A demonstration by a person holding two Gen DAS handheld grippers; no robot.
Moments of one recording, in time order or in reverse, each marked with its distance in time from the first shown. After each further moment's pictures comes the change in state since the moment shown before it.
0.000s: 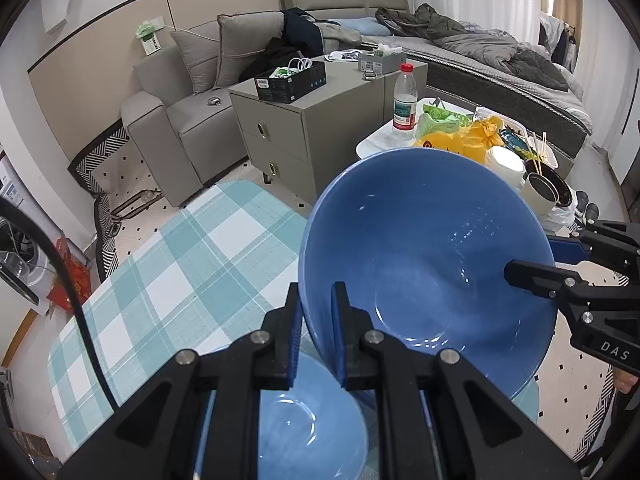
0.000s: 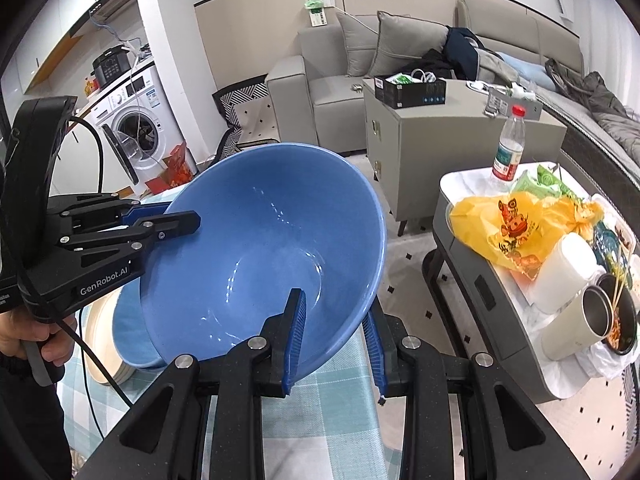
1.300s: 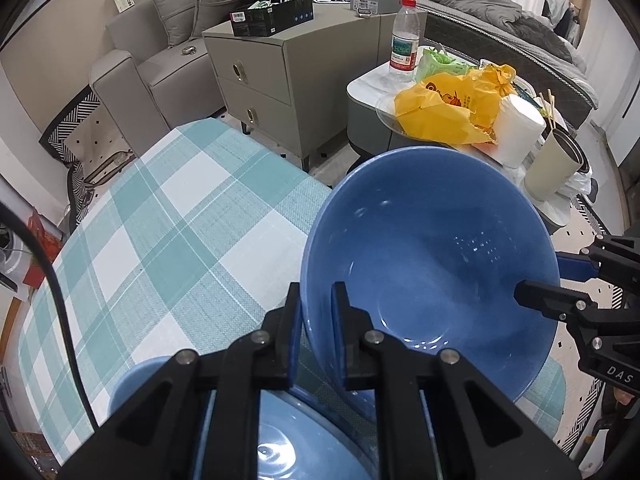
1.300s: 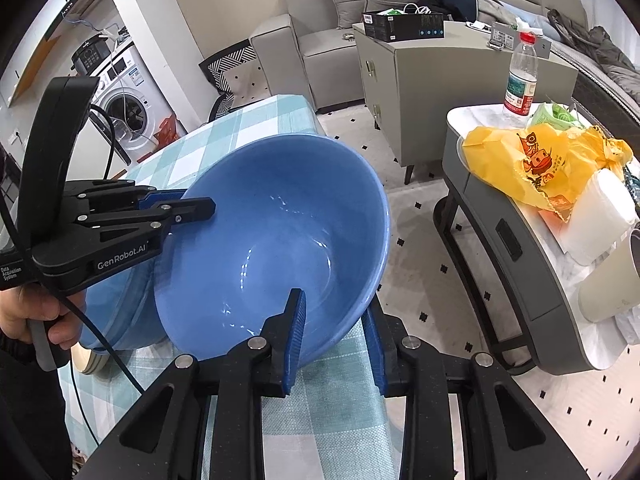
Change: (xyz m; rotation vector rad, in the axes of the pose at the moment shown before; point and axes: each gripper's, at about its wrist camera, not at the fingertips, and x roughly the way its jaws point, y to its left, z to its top) left arm 0.103 -0.006 -0.018 0.007 0.173 -0.063; right arm 0.077 -0.028 -0.034 0.080 0.158 0.037
